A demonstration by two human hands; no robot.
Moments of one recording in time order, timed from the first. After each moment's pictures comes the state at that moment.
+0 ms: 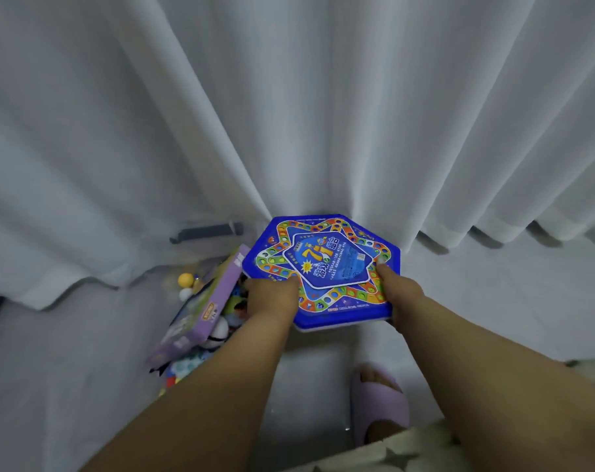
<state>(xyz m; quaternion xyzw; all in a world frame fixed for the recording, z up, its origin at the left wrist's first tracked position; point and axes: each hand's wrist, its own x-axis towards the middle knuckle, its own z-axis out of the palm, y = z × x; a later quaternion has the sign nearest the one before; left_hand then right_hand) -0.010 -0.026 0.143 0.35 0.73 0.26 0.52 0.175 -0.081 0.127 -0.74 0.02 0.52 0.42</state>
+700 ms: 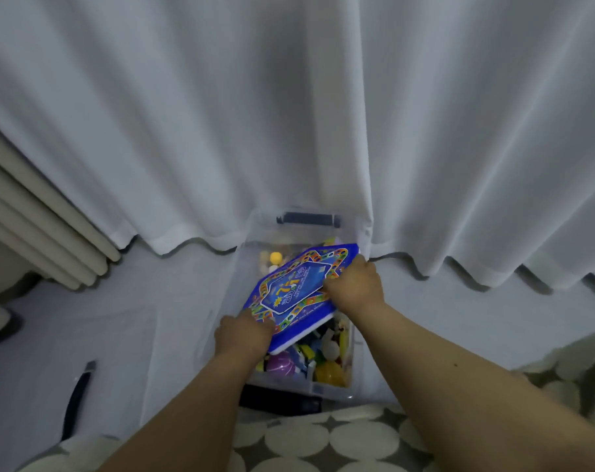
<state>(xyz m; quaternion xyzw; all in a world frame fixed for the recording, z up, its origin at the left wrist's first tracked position) -0.228 -0.079 0.142 0.50 0.81 0.05 0.31 -0.040 -0.040 0.156 -0.77 -0.49 0.32 0.23</state>
